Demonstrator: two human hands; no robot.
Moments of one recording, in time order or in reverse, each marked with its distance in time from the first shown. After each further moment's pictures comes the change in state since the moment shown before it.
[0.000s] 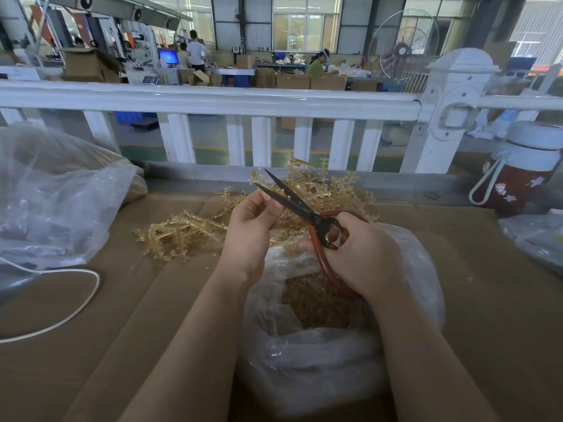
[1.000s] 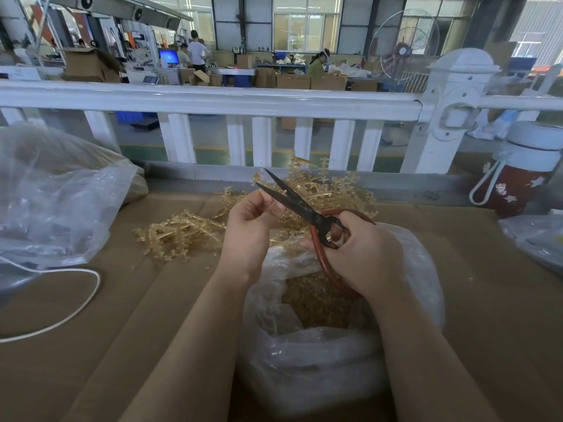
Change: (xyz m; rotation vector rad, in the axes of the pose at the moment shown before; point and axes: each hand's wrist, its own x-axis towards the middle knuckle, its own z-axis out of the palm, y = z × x) left_hand -0.003 0.003 -0.001 0.040 0.013 0.040; right_hand -0.003 -0.002 0.001 0.011 0.107 -0.043
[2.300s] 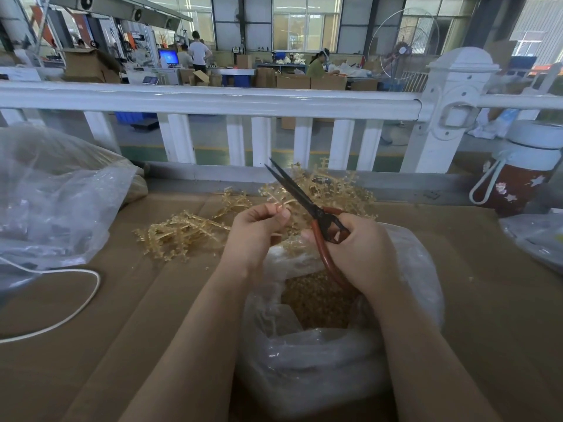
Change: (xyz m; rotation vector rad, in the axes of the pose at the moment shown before) left_hand 0.003 -0.003 0.000 -0.029 0.027 -0.304; right_hand 0.006 0.003 0.007 0.194 -0.073 0.162
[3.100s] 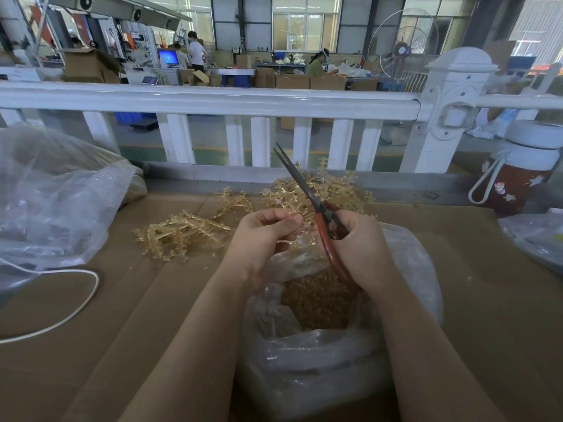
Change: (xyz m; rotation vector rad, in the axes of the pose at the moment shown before) left_hand 0.000 -0.002 0.002 0.032 -0.112 -0.070; right_hand 0.004 -0.004 -0.002 0.318 -0.112 0.093
